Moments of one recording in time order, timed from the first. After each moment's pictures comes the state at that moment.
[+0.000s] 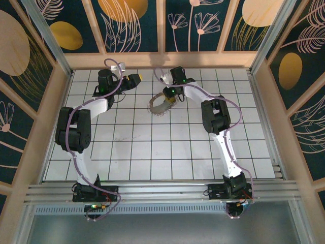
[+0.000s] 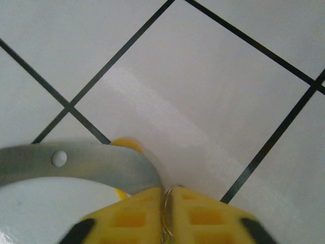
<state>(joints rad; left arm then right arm) -0.15 1.93 1.24 0.48 0.70 -0.68 0.44 2.50 2.09 -0.48 -0.24 -0.23</state>
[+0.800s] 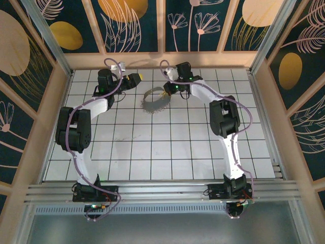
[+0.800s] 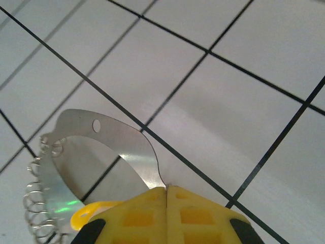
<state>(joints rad) -0.15 1.93 1.24 0.50 0.72 -0.69 0.42 2.28 1.89 -0.39 -0.40 -0.10</state>
